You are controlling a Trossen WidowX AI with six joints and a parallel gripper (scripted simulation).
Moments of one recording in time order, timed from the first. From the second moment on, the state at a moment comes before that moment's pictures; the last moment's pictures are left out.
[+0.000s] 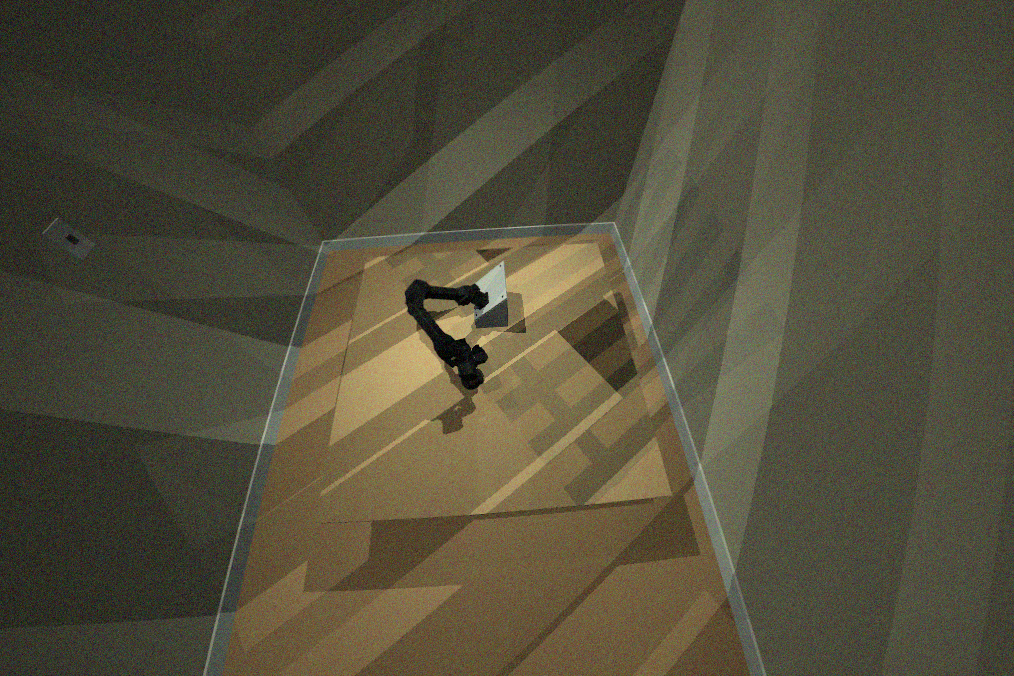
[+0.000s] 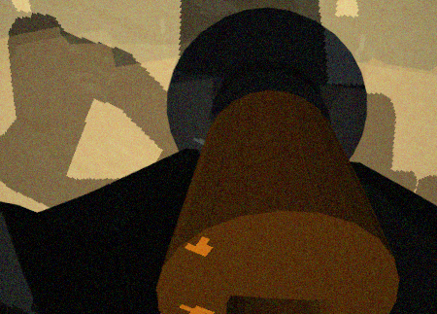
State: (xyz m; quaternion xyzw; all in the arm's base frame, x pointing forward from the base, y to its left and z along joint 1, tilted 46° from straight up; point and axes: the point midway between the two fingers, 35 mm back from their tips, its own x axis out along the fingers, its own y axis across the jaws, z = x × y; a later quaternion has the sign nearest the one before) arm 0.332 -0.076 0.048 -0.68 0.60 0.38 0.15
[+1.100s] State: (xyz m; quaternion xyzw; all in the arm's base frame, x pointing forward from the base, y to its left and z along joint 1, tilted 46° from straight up) arm 0.332 -0.081 0.043 -0.68 0.60 0.38 0.15
